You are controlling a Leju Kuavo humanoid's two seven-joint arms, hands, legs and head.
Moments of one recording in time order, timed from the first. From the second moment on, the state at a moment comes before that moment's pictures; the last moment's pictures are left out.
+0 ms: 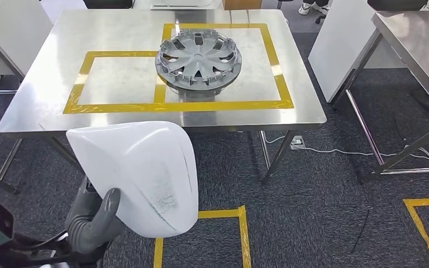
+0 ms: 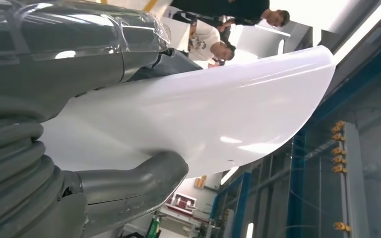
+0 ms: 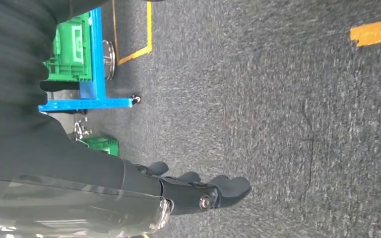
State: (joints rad) left arm -0.02 0.32 -0.66 -2.13 0.52 0.16 -0.34; right arm -0.18 -0.02 -1.29 -0.08 1.57 -0.06 0.16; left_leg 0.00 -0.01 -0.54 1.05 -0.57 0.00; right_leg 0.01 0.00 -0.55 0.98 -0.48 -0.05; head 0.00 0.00
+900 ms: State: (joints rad) left arm -0.03 0.35 -0.66 -2.20 0.43 0.21 -0.20; right arm -0.17 0.03 -1.29 -0.08 1.56 -0.03 0.13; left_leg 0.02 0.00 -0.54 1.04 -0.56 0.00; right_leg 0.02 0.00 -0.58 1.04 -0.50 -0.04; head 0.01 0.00
